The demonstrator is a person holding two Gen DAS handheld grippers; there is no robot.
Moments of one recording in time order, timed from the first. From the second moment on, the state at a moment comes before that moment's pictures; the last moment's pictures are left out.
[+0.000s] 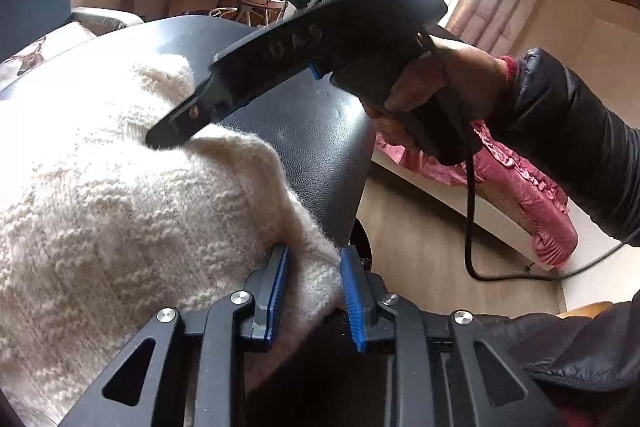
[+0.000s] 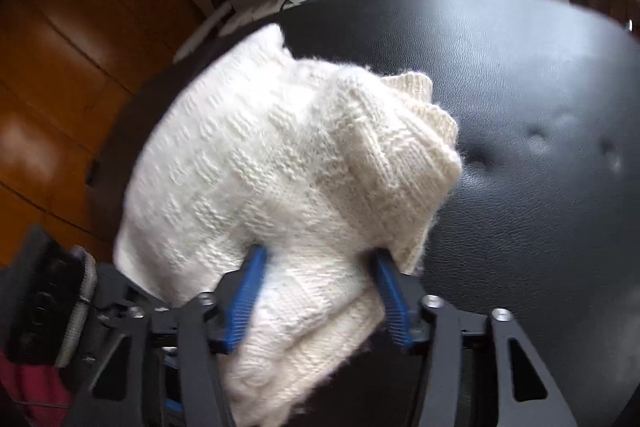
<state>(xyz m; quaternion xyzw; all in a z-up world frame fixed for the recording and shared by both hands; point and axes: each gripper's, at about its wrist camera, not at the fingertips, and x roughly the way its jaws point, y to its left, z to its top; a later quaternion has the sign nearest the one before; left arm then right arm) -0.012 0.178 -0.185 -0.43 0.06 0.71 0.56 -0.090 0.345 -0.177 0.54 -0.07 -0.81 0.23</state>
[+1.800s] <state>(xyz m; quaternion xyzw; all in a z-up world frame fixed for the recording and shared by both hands) -0.076 0.007 -0.113 -0.38 -0.05 0.87 0.32 -0.121 0.233 -0.087 0.46 -0.02 -0.83 0.32</state>
